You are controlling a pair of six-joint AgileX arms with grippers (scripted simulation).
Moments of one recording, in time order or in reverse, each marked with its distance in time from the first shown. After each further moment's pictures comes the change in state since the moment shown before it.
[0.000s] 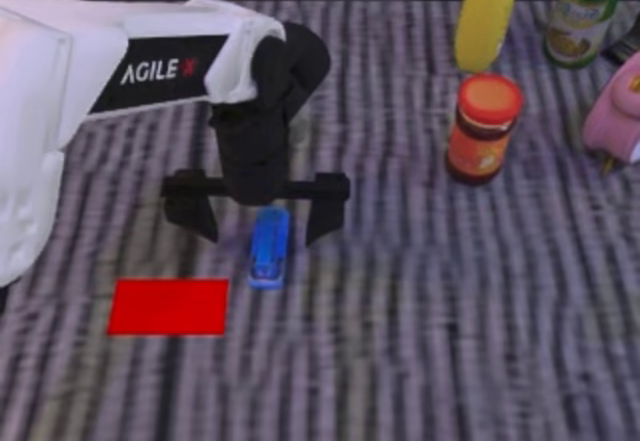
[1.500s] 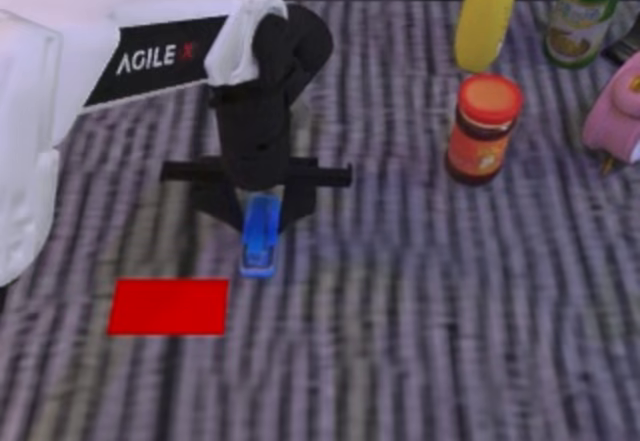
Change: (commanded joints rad) left arm 0.002 -0.014 0.065 -0.075 -0.002 0.000; right arm 0.000 0.000 0.000 0.000 0.000 0.000
